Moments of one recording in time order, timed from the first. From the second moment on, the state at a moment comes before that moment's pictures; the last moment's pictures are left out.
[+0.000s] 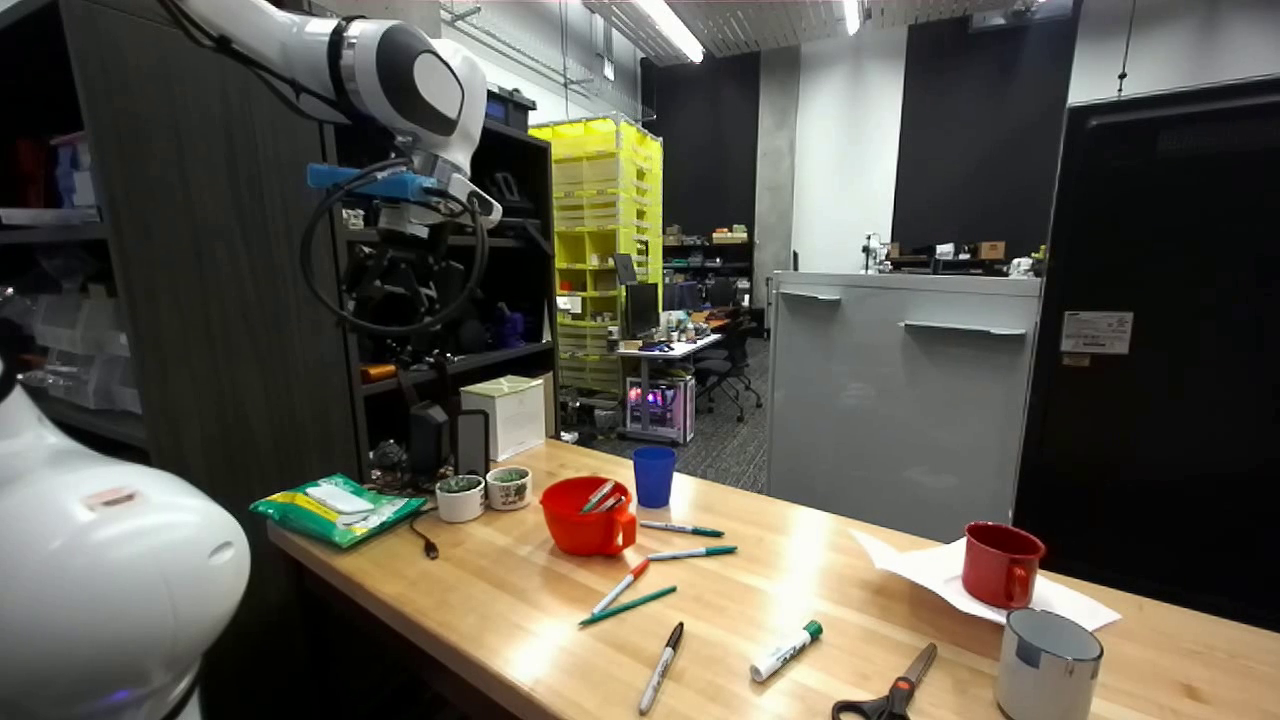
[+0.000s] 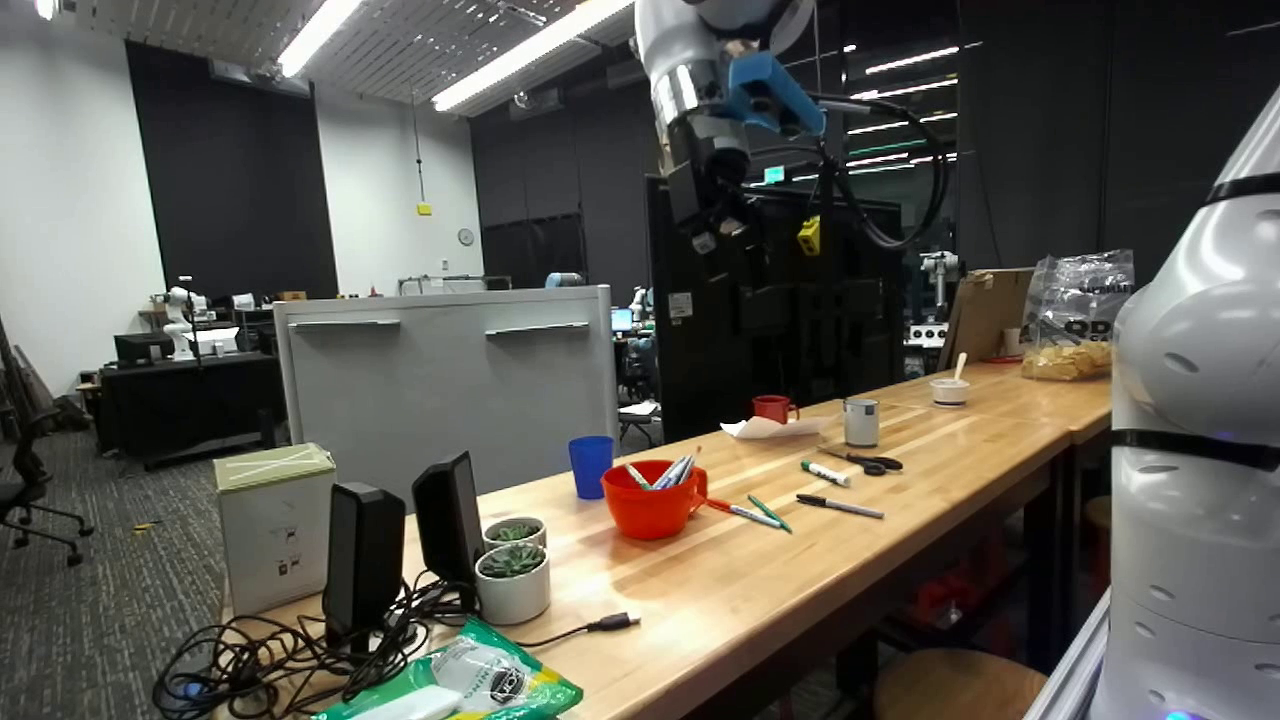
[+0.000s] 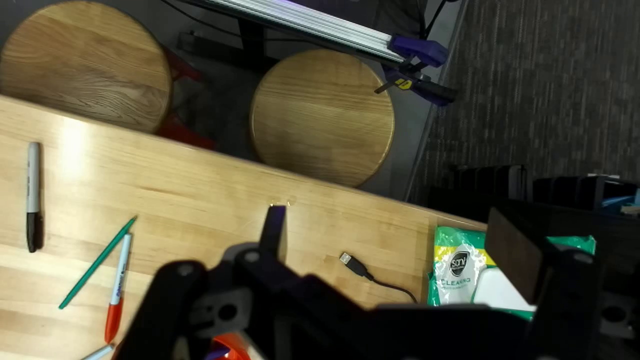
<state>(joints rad) 0.18 -0.47 0.12 -2.18 0.20 1.44 0.03</state>
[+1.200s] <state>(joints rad) 0.12 -0.44 0.12 -2.24 0.23 1.63 0.17</state>
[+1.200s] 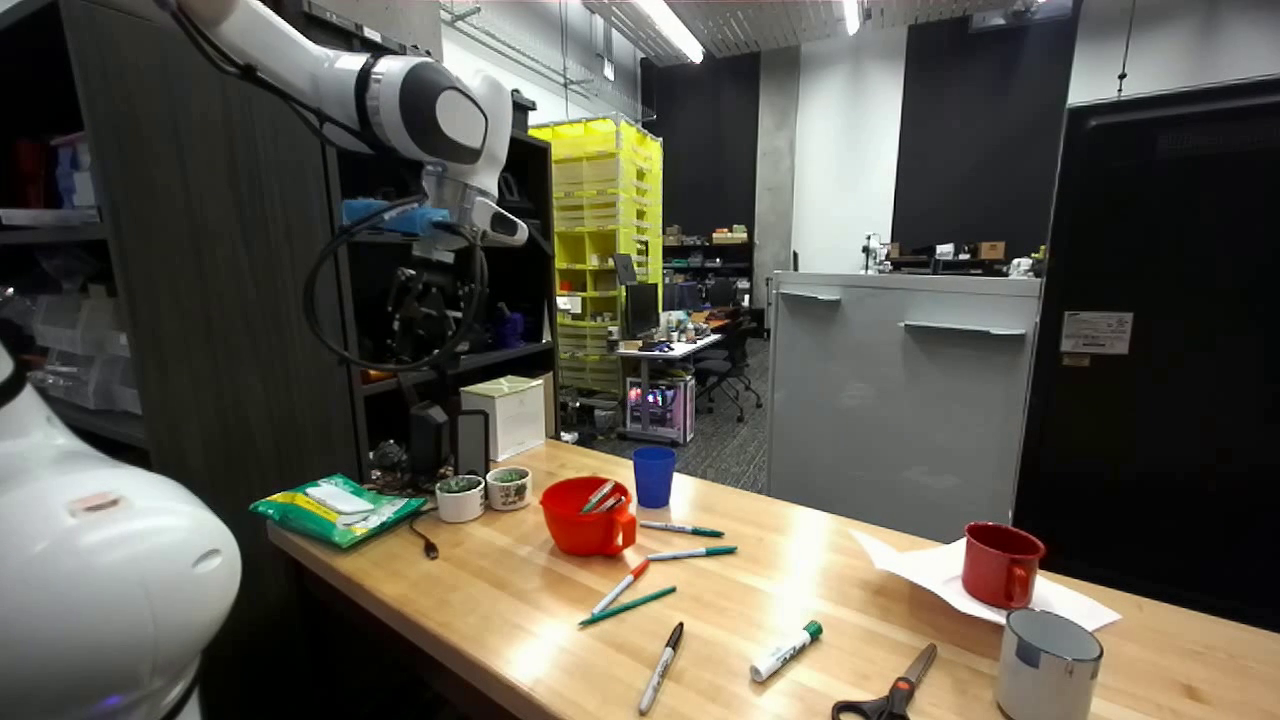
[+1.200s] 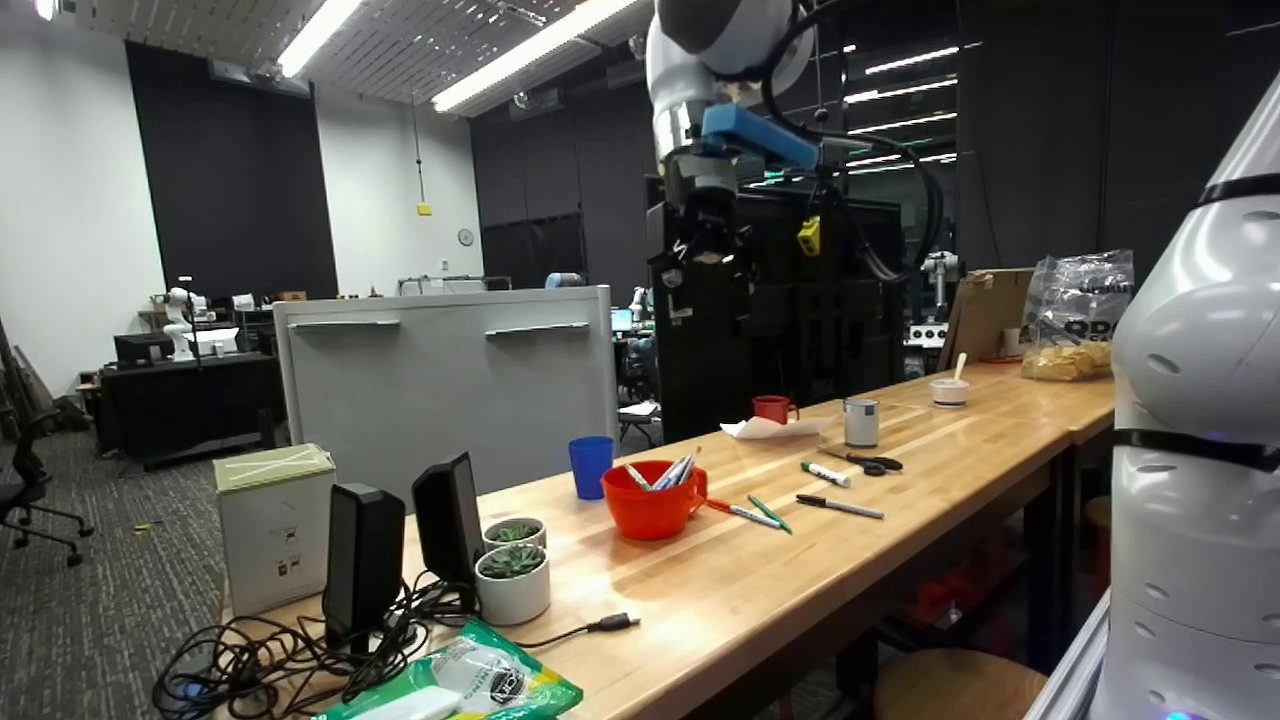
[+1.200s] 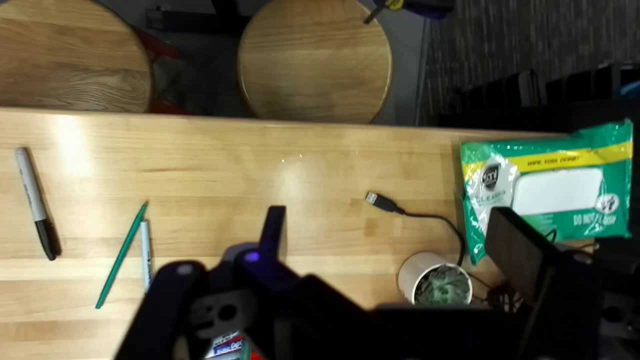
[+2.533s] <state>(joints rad) -0.18 -0.19 0.29 -2.54 -0.25 2.64 1.23</state>
